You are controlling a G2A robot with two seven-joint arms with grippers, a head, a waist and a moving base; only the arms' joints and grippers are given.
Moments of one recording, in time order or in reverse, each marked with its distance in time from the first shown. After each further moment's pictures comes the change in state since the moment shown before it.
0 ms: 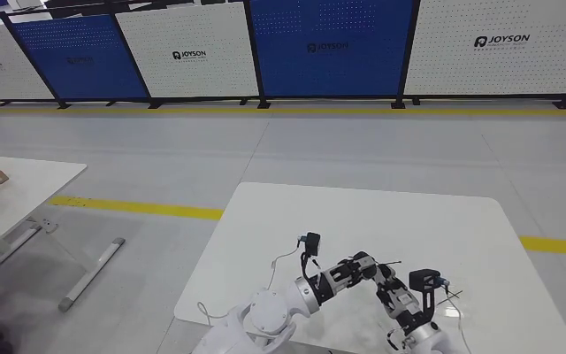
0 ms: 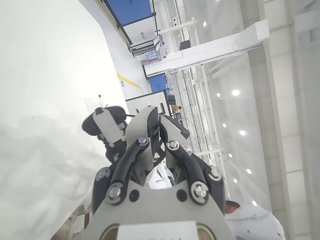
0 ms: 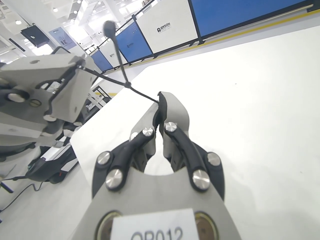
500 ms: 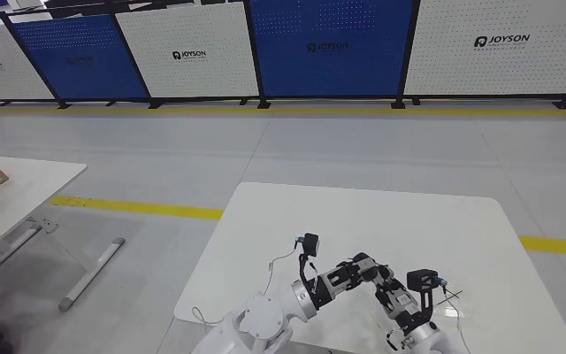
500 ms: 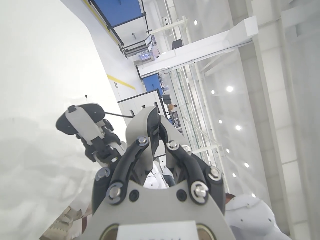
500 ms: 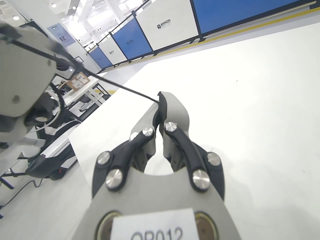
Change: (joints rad) left arm 0.054 0.012 -0.022 -0.082 0.032 -0.034 -0.011; right arm 0.005 0.000 -0.003 0.009 -0.006 -0.006 0.011
